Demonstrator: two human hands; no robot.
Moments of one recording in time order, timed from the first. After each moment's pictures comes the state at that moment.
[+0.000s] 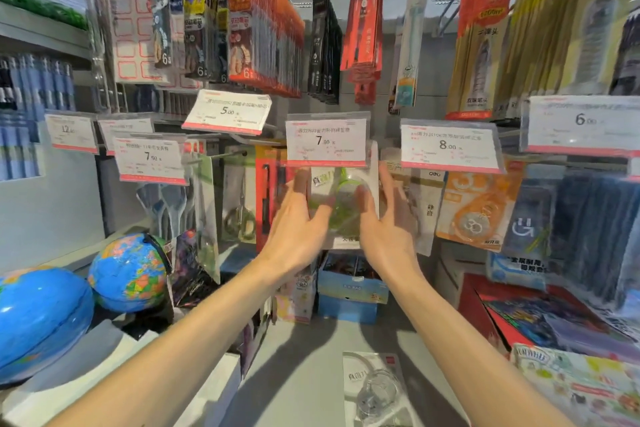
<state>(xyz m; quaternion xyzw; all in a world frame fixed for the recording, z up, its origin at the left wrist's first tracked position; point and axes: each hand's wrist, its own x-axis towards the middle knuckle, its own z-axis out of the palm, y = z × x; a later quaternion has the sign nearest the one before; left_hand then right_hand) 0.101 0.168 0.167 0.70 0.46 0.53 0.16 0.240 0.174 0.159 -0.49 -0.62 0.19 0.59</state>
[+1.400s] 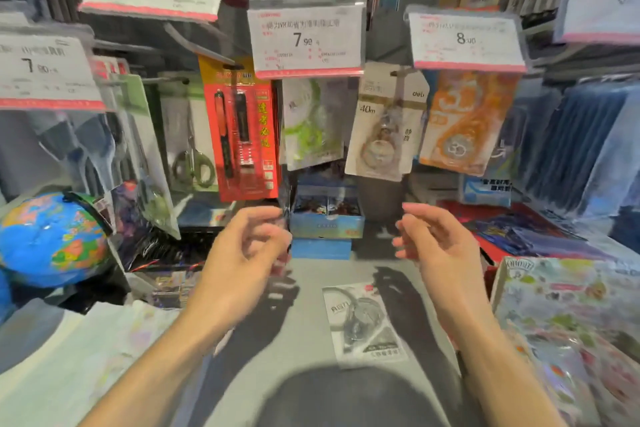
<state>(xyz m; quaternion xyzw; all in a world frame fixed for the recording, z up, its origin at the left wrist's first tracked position) 0.057 0.139 0.070 0.61 0.42 0.55 0.39 0.295 0.112 0.062 -0.51 -0.46 0.25 0.68</state>
